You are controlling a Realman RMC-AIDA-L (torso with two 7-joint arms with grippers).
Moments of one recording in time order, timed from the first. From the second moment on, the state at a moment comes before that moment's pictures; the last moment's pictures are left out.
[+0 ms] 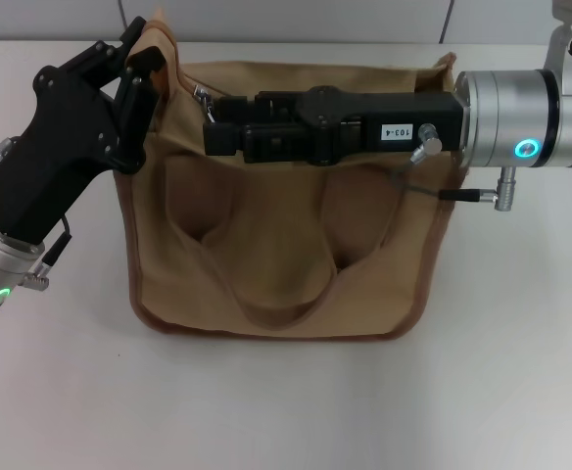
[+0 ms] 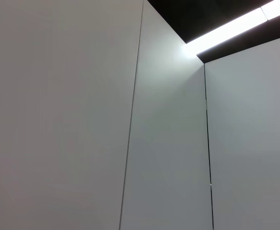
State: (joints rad) left arm -0.50 -2.08 0.24 0.01 1.67 1.90 -0.58; right arm 0.78 2.09 -1.17 -0.54 -1.46 -1.52 1.73
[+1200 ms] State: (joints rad) left arm -0.50 -2.08 0.24 0.01 1.66 1.91 -0.58; right arm 0.79 2.09 -1.20 -0.54 -1.46 -1.49 1.71
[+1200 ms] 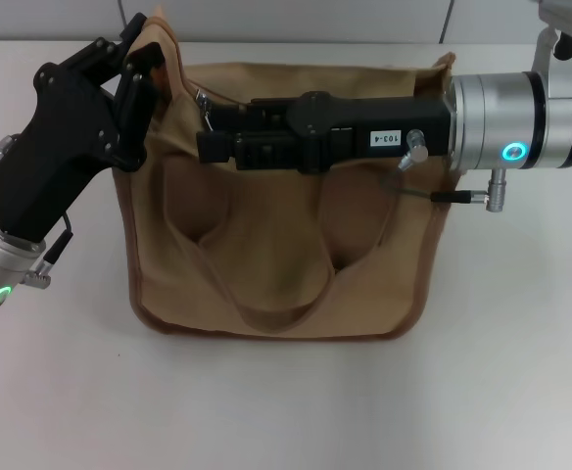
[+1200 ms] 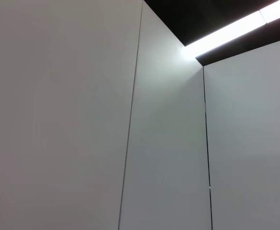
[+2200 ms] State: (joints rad) left arm -0.51 -2.08 0.24 0.00 1.67 1.91 -0.58; right arm 0.79 2.09 -1.21 -0.53 -1.45 -1.48 1.67
